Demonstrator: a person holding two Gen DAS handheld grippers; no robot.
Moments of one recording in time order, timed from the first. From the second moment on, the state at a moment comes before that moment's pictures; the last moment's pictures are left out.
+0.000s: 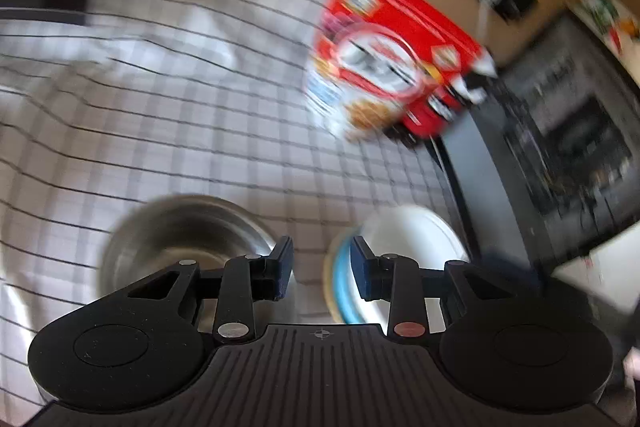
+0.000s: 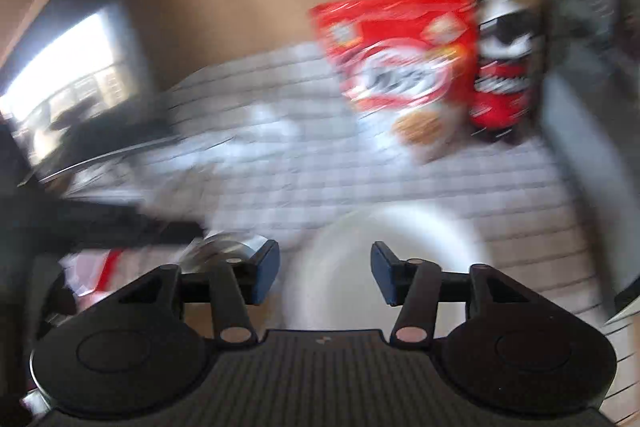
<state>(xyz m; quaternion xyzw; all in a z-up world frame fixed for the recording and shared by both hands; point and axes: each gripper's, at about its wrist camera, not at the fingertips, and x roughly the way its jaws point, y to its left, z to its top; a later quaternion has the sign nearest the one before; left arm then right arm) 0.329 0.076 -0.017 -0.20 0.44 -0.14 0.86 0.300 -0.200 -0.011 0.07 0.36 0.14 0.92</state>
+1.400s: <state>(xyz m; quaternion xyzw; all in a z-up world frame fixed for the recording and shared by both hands) 0.381 0.009 -0.085 -0.20 0.59 -0.10 0.78 0.398 -0.250 -0.162 0.16 0.57 0.25 0.77</state>
